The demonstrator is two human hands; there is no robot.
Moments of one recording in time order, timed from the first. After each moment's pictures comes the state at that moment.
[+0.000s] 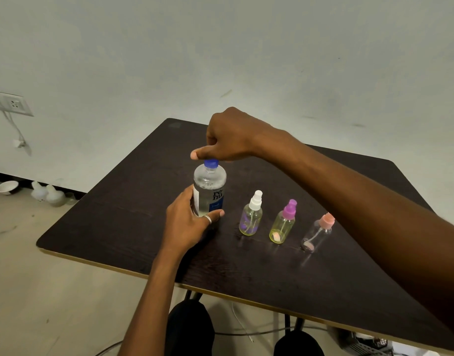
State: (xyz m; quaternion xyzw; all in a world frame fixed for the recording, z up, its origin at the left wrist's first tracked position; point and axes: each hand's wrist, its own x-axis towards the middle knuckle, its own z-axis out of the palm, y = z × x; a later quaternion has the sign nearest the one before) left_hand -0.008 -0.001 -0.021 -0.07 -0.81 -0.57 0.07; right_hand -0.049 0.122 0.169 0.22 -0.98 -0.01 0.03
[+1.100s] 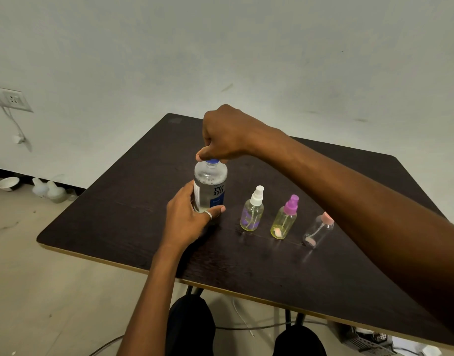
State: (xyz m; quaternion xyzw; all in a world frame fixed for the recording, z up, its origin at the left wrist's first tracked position) left_hand -0.011 -0.003 -0.026 -0.08 -0.81 -0.57 0.07; right_hand -0.049 0.114 0.162 0.22 -0.98 0.00 0.03
